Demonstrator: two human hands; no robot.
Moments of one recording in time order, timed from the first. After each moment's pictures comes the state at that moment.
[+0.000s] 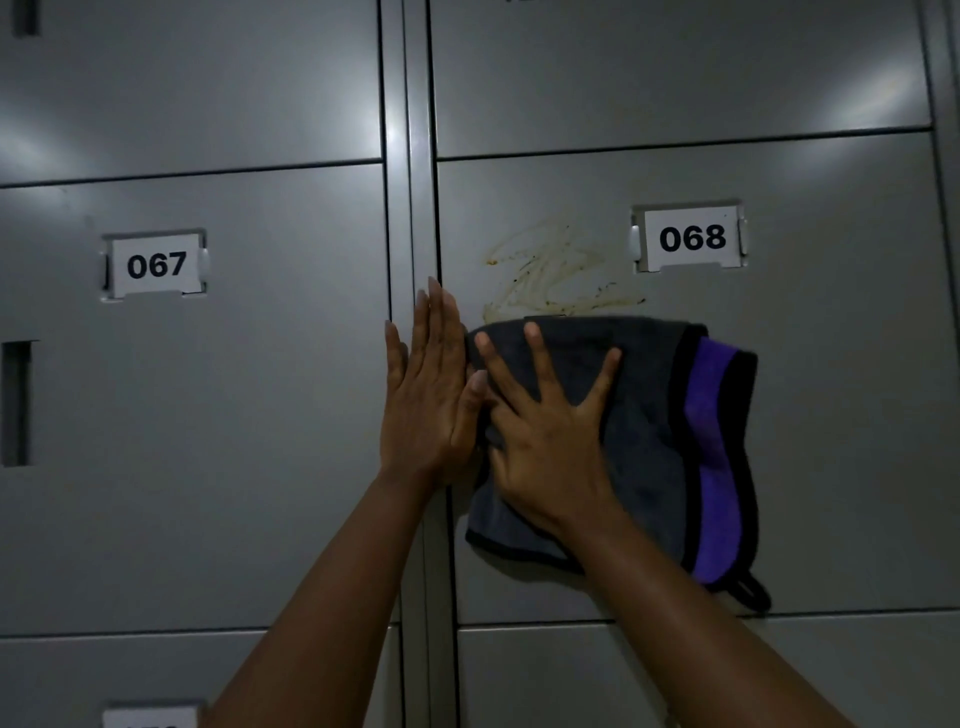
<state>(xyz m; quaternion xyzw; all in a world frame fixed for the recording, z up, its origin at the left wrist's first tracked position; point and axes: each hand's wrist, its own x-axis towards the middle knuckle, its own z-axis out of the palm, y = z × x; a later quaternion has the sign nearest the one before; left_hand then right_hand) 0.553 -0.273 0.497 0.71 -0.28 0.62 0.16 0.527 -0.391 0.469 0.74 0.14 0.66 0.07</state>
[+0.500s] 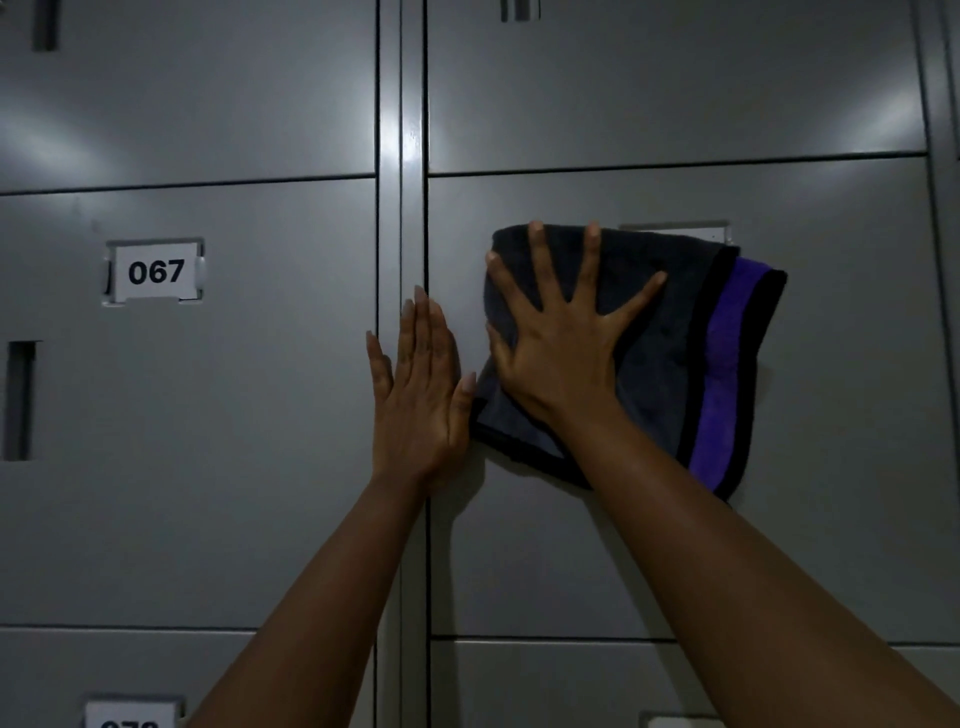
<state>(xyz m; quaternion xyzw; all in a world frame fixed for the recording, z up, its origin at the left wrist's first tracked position) 0.553 -0.284 0.502 0.72 -0.20 0.64 0.14 0.534 -0.416 0.553 0.70 0.06 0.71 0.04</state>
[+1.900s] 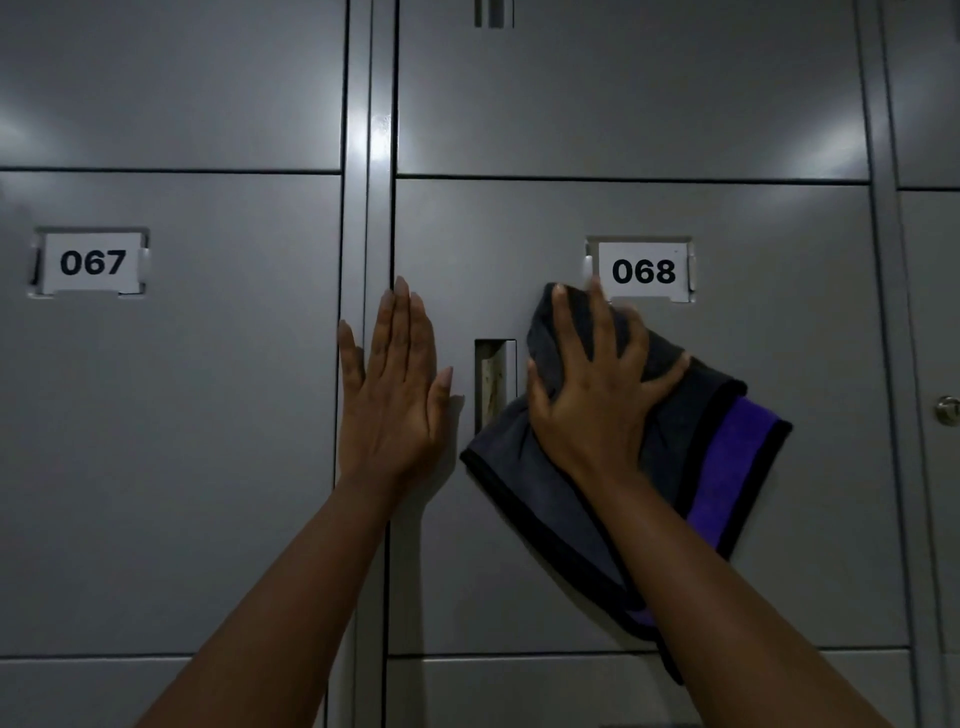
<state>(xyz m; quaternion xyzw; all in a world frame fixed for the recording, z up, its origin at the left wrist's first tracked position) 0.554 -0.293 0.510 0.73 -0.17 0.66 0.09 0.521 -0.457 0.517 0.73 0.00 0.68 -0.08</state>
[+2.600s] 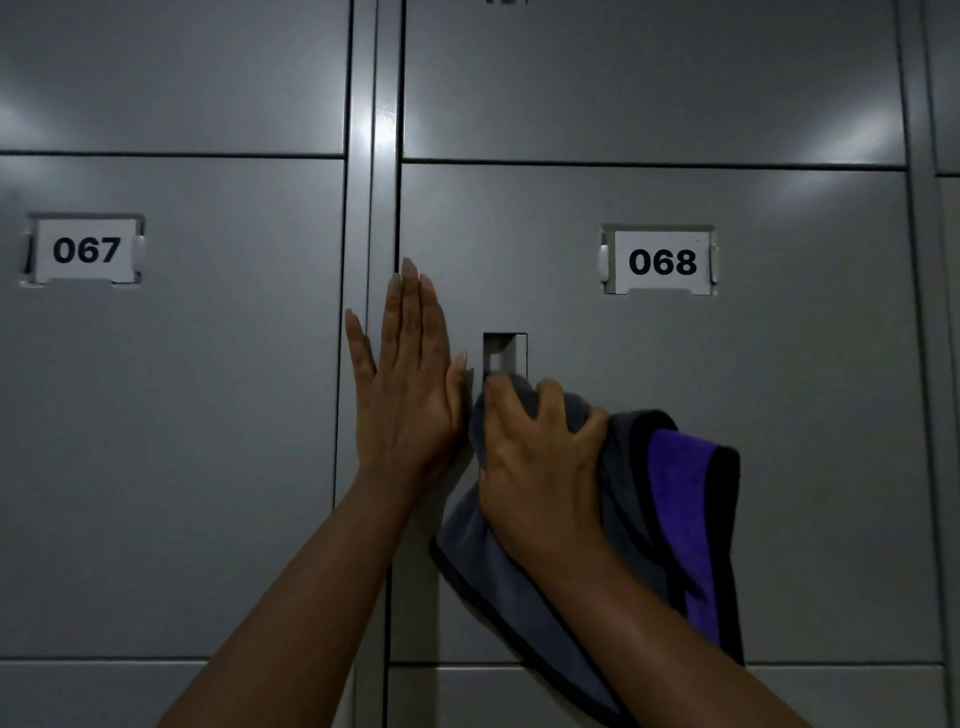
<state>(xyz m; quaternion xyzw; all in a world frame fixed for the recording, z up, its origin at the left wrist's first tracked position) 0.559 -0.307 0.514 0.70 -0.15 0.68 0.12 0.513 -0.412 0.471 0.76 0.03 0.64 0.10</state>
